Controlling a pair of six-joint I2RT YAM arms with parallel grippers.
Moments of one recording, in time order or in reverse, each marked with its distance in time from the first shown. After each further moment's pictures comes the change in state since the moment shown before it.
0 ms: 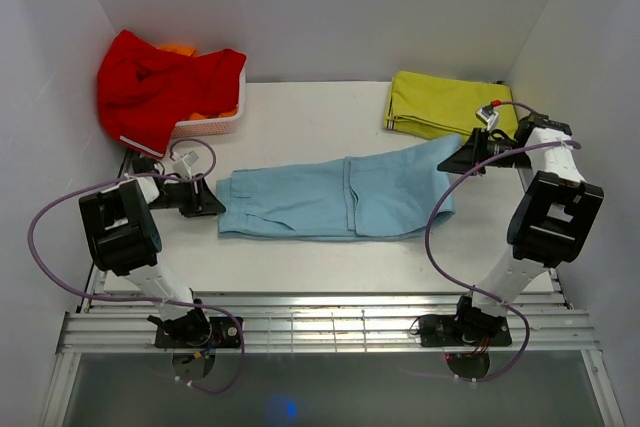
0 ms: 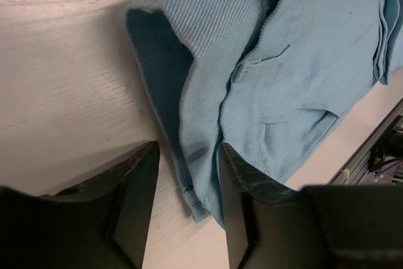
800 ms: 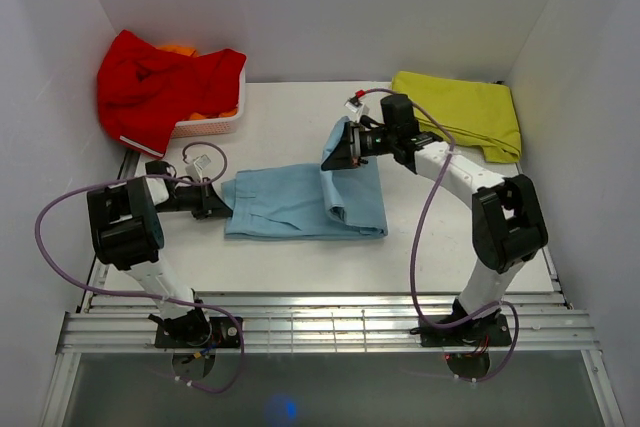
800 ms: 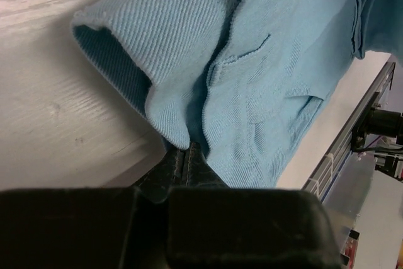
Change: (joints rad) left arm -0.061 0.037 -0.044 0.056 0.102 -0.003; right arm 0.774 -0.059 -0.148 1.142 0.291 1.057
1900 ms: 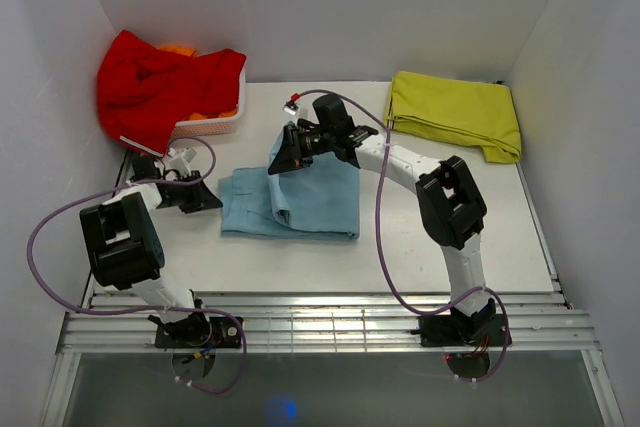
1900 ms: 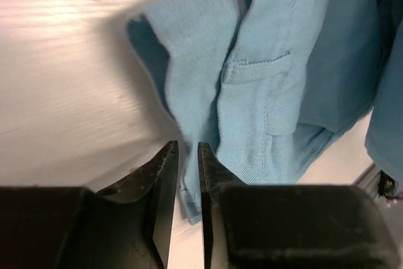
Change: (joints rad) left arm -0.006 -0.108 -0.030 0.090 -0.146 -0.125; right arm 0.262 0.363 0.406 -0.011 0.142 0.056
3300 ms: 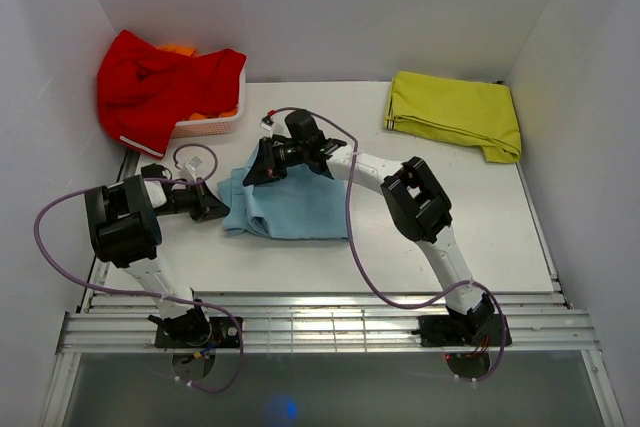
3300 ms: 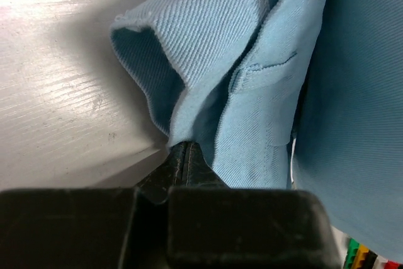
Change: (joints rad) left arm 0.047 0.141 -0.004 0.032 0.139 -0.083; right arm 0.090 0.214 0.137 0.132 0.010 0.238
